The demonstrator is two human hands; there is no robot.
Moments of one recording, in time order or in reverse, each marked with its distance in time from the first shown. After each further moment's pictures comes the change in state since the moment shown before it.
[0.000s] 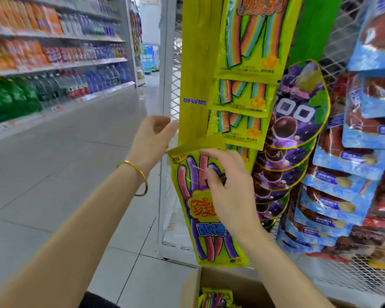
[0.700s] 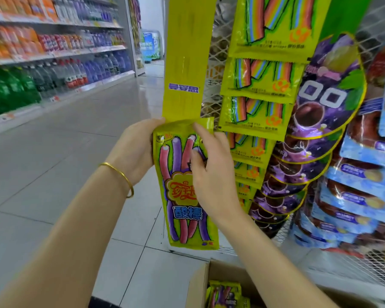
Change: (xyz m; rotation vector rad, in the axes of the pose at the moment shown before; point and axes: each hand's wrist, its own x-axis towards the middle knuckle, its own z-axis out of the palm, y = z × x) left_hand 0.002 -0.017 -0.019 -0.491 -0.185 -0.377; right_hand 0.020 -0.007 0.048 0.022 -0.016 0.083
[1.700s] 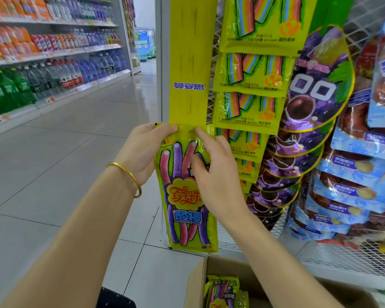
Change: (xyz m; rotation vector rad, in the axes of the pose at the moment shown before) left_hand -0.006 -0.009 0.017 0.097 0.012 0.083; right_hand -0.009 0.008 -0.014 -0.006 -0.054 0.036
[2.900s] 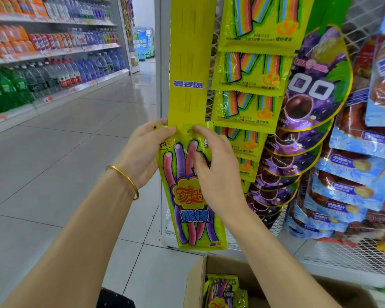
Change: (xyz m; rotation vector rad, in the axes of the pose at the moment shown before) left_hand 0.001 -0.004 -0.004 -0.057 -0.041 0.007; right_hand 0.002 0.001 -0.002 -0.034 0.024 0.026
